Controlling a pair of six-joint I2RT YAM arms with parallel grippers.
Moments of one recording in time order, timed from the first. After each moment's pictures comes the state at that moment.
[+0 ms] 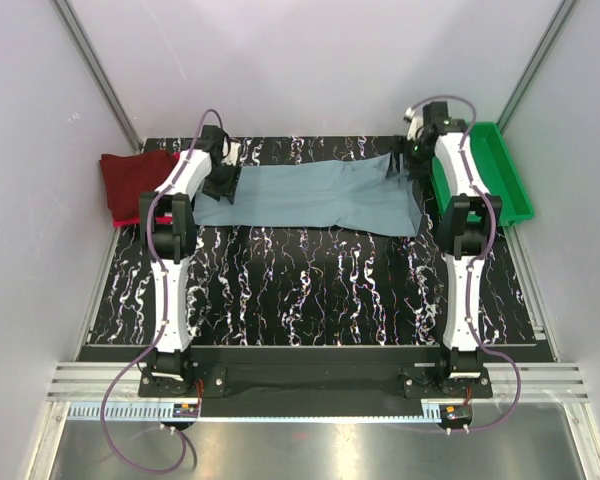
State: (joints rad) left arm -0.08 2.42 2.13 -0.90 0.06 0.12; right arm 0.01 2.50 2.43 -1.05 -0.29 0.00
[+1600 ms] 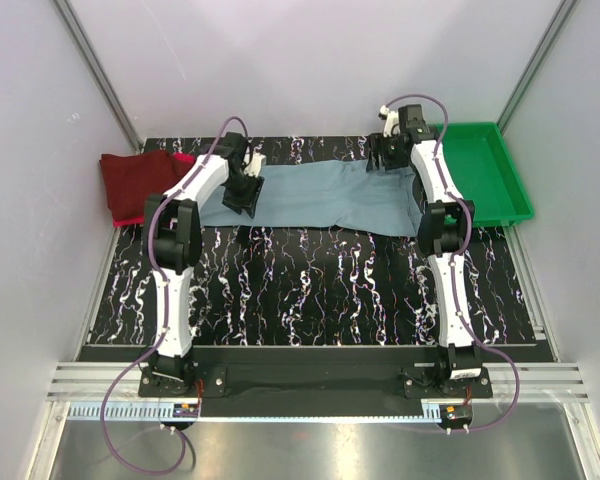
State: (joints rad) left arm -0.22 2.26 1.93 -0.95 0.15 0.10; right arm 0.10 2.74 2.74 -0.91 -0.30 -0.05
